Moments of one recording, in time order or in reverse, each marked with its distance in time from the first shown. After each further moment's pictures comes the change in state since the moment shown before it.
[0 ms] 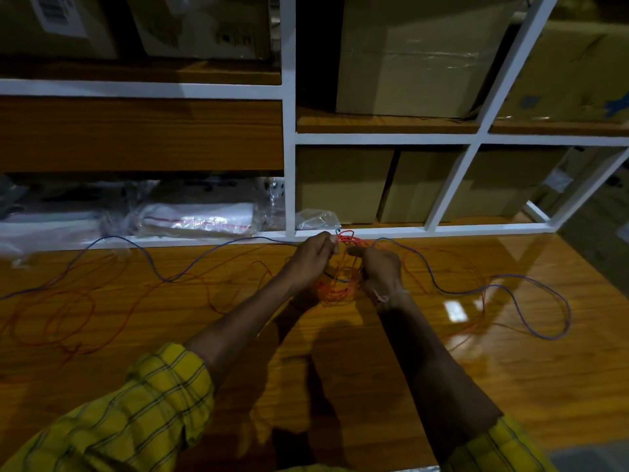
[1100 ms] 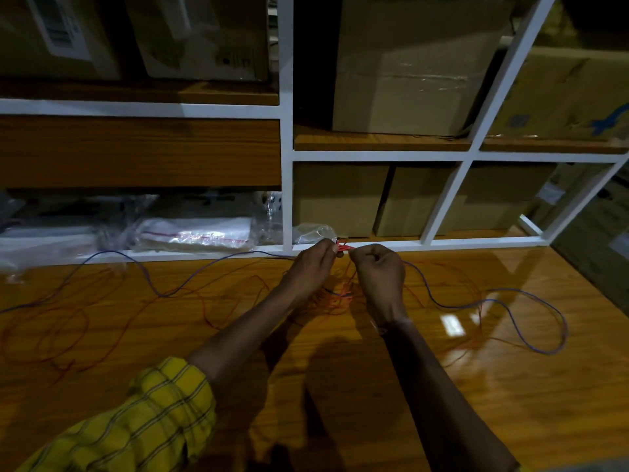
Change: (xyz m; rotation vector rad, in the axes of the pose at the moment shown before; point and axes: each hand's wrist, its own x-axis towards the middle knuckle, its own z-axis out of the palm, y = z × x) left_hand 0.005 0.019 -0.002 0.131 0.071 0.059; right_hand -0.025 -0.010 0.003 -0.186 0.155 -0.505
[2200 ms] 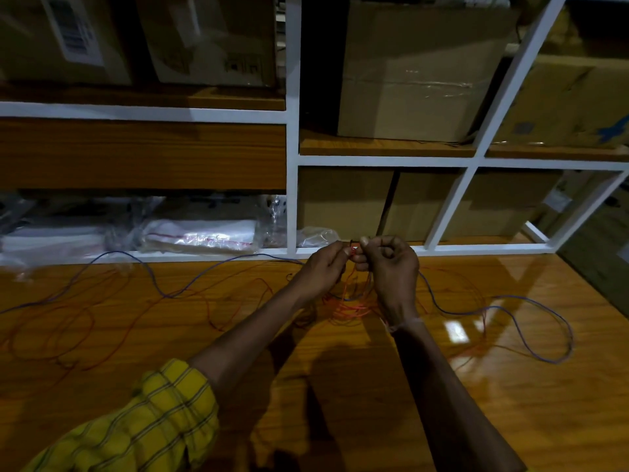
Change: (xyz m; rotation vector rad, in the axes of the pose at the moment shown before) left_hand 0.002 0.015 0.002 -0.269 -0.103 -0.026; right_hand 0.003 -0.018 -0.013 0.347 -0.069 -0.056
